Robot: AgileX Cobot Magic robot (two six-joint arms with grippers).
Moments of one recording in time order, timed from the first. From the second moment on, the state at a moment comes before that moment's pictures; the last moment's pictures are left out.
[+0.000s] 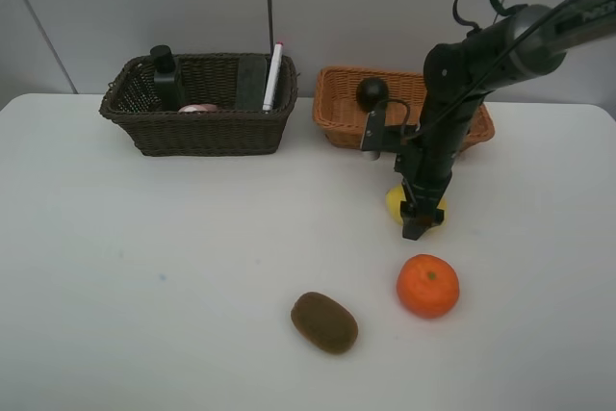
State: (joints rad) left arm -0.13 -0.01 -0.51 -0.07 1.06 0.09; right arm 0.39 2.14 -1.30 -0.07 0.83 -0.95
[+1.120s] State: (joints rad) left arm -0.13 -0.01 -0.51 -0.07 1.06 0.09; right arm 0.39 1.88 -1.33 0.05 0.86 -0.75
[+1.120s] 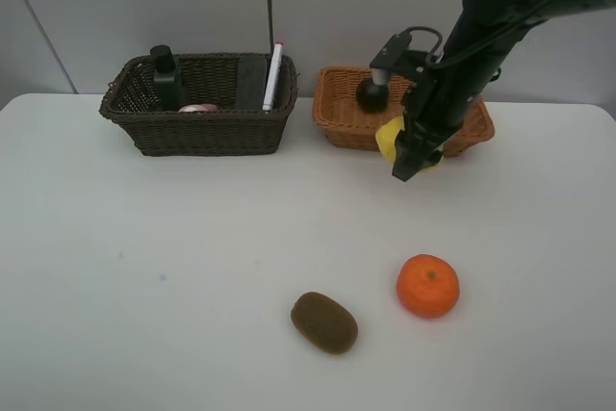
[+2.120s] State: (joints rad) left arm -0.13 -0.01 -0.51 -0.07 1.06 0.09; right arm 0.10 2.08 -1.37 0.04 0.19 -0.15
